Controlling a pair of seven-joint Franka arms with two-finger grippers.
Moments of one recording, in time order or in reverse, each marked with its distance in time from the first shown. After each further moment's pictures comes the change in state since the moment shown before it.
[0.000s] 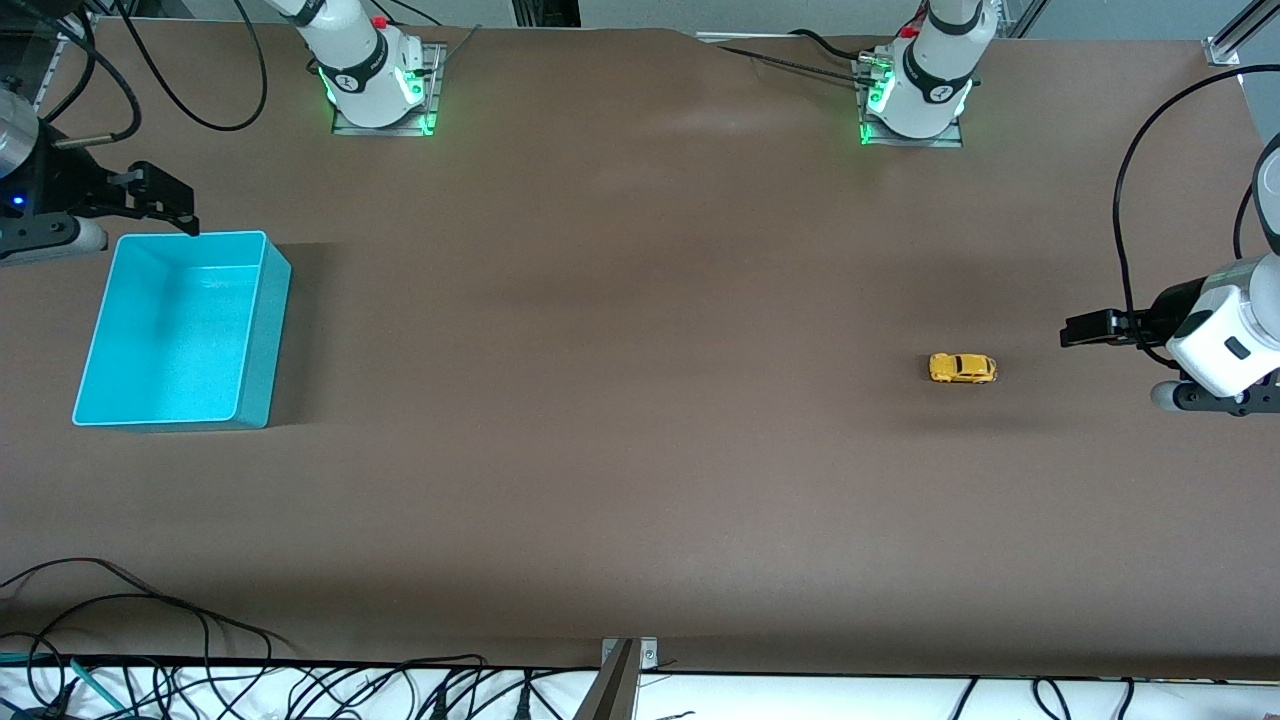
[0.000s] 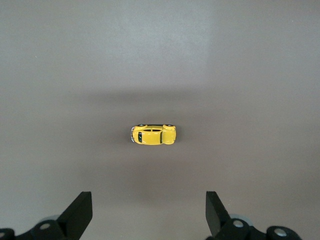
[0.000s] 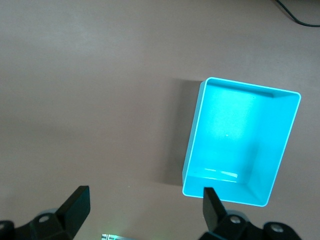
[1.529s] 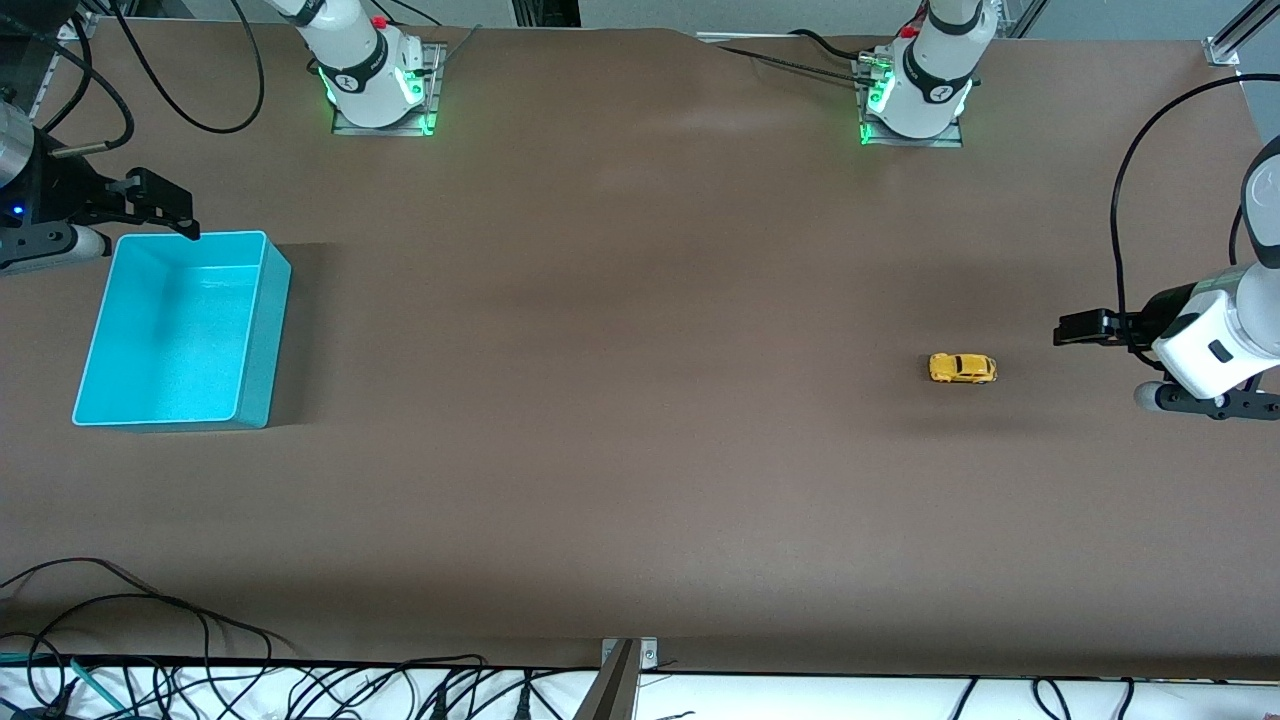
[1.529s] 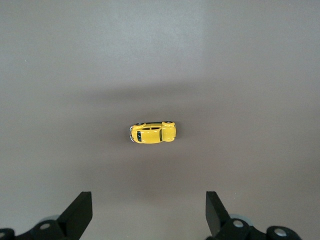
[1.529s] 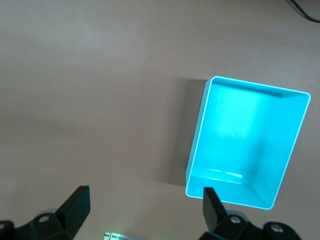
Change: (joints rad) left arm -0.001 0.013 0.000 -0.011 0.000 0.000 0.071; right arm -0.002 0.014 -0.006 0.000 0.028 -0.002 -0.015
